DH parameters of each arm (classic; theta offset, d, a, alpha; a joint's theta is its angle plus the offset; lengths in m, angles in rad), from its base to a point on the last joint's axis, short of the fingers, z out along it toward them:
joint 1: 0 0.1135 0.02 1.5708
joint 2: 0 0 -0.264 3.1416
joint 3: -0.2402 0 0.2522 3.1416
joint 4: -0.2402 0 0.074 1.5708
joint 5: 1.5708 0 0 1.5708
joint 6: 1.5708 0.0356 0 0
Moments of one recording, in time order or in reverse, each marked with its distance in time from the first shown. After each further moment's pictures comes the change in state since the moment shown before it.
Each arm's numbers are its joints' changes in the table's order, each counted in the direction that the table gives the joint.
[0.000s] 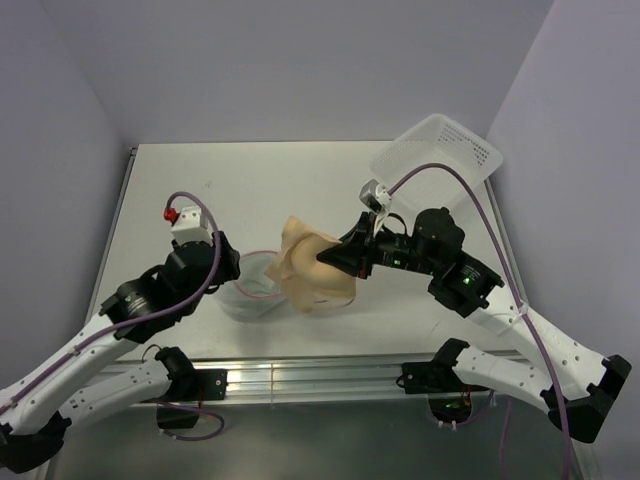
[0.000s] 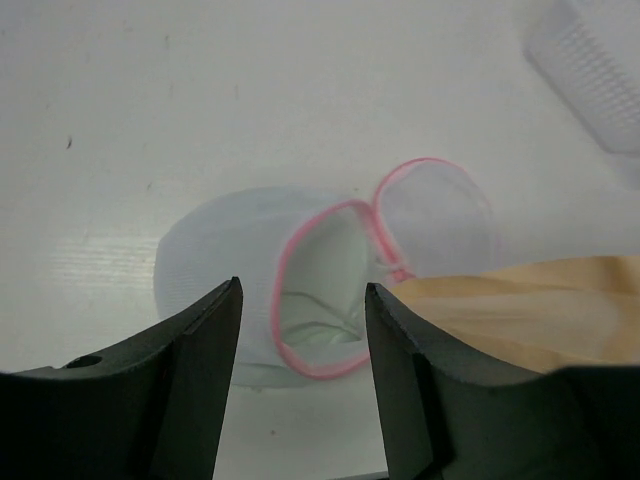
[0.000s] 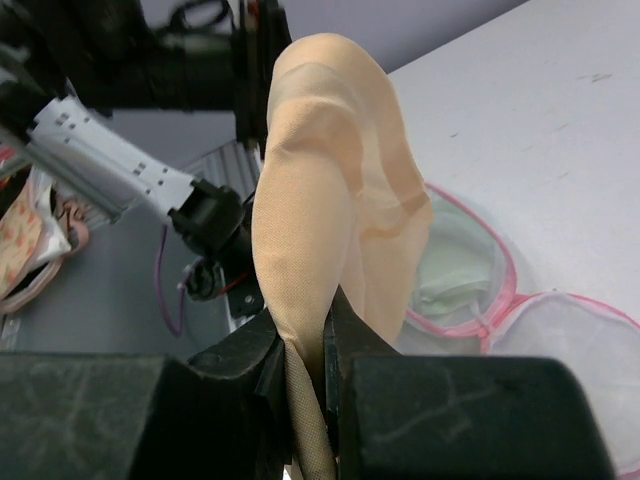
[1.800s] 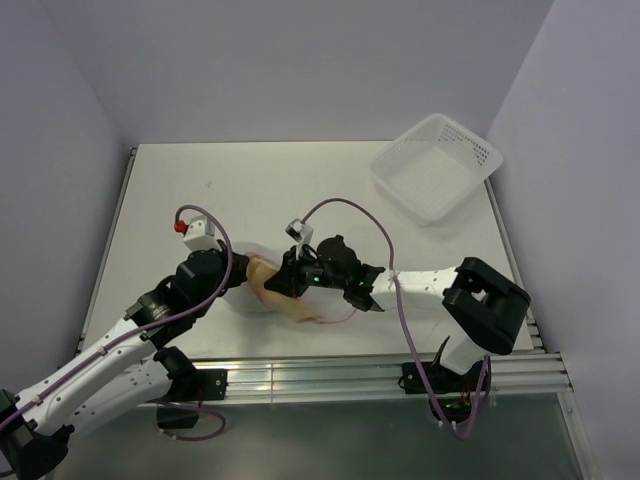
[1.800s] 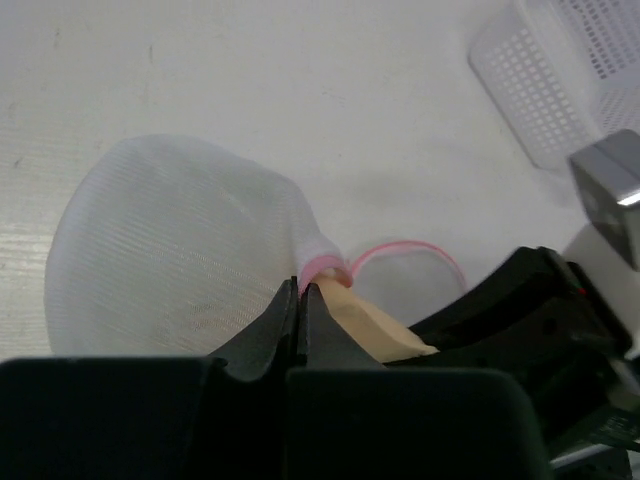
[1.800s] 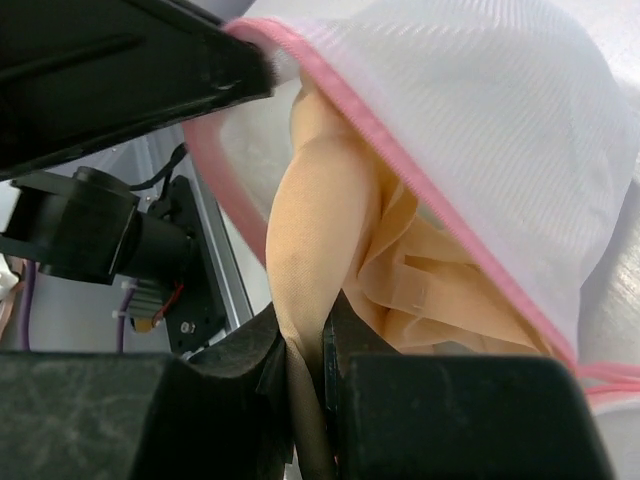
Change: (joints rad) left arm 0.100 0.010 0.299 0.362 0.150 -0.111; right arm 0.190 -0.686 0.203 0.703 0.217 0.238
